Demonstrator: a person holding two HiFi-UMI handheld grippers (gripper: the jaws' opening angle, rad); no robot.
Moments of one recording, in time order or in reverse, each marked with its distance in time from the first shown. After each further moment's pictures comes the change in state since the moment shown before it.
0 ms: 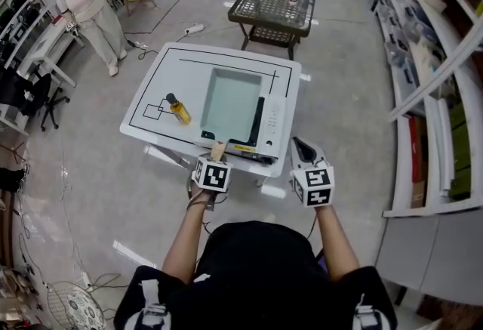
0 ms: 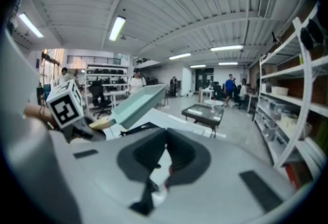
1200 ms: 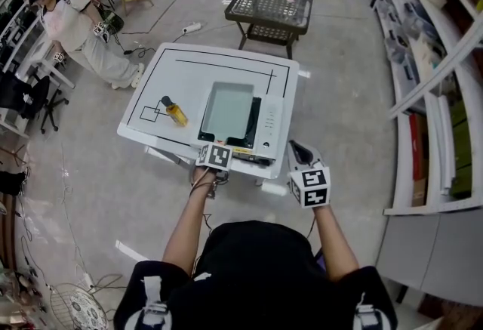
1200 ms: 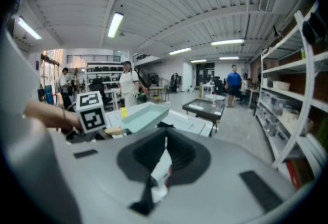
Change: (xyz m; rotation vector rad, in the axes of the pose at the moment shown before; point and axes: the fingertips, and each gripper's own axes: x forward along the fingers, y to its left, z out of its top) left arm 0.073 0.012 -0.034 -0.053 0.302 -0.002; right arm 0.012 -0.008 -0.023 0.016 0.061 0.017
